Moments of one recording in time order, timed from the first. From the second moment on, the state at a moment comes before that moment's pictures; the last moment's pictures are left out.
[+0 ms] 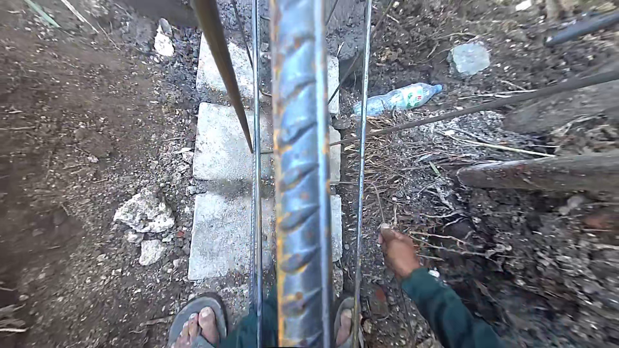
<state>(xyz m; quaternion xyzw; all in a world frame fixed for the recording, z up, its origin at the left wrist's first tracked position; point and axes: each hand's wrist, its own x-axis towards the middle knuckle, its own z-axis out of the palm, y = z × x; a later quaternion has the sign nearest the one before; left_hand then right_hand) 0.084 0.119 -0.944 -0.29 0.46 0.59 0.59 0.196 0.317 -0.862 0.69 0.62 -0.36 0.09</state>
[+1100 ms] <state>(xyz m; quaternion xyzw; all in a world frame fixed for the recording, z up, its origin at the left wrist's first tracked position) 0.085 0.155 -0.939 -0.11 0.76 0.37 0.53 0.189 0.300 -0.942 0.73 0.66 -0.12 0.10</state>
